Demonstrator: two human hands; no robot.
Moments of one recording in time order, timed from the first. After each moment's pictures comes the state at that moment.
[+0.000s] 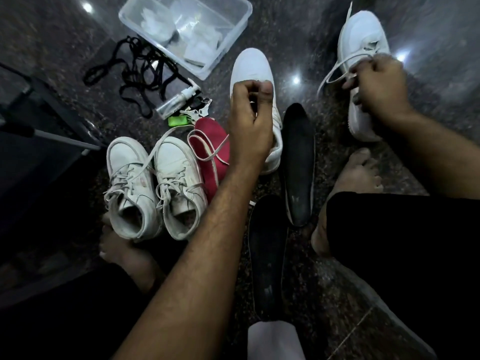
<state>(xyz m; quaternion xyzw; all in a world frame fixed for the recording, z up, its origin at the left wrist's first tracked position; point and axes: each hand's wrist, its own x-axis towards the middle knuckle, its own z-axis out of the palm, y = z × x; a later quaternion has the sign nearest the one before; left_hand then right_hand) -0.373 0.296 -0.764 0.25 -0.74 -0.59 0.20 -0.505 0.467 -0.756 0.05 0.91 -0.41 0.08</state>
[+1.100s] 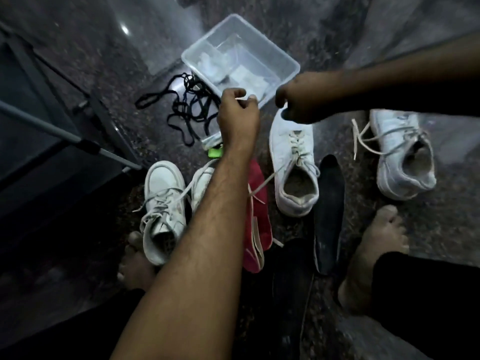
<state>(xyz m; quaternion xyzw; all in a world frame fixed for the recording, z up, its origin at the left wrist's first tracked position) -0.423 0.168 -0.746 0.43 -0.68 -0.56 0.18 -0.525 0.263 -0.681 -0.46 0.85 0.15 0.23</state>
